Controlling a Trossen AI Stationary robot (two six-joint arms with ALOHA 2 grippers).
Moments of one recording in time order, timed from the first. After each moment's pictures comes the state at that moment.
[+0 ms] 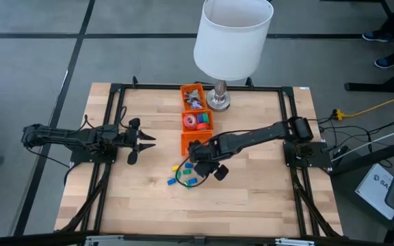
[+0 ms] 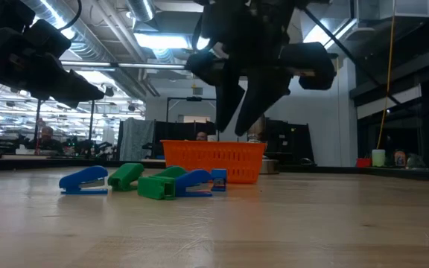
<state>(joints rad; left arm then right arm) 0.01 0.24 0.01 0.03 -0.08 -0.06 0.19 2.01 1.57 -0.78 0.00 -0.69</state>
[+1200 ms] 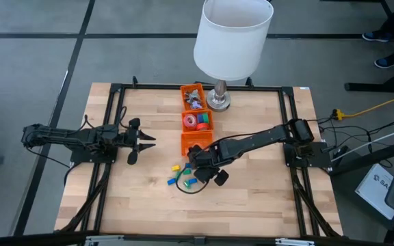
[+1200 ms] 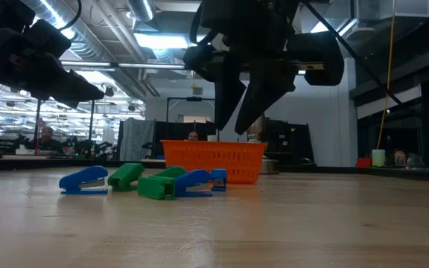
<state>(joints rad) 0.01 0.24 0.01 0.03 -0.08 -0.06 0.24 2.02 1.57 -0.75 0.00 -0.66</state>
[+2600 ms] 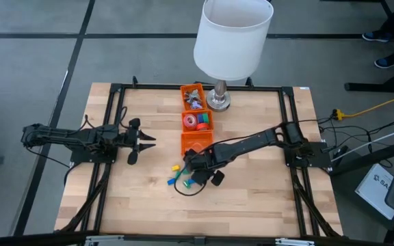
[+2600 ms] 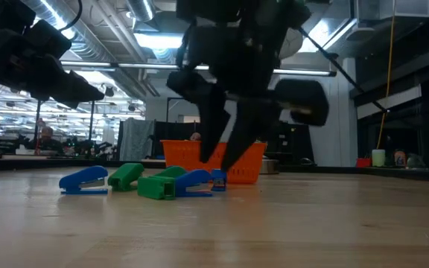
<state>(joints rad) 0.01 0.24 0.01 0.03 -0.08 -0.06 0.23 2.12 1.56 -0.66 0.02 -0.77</state>
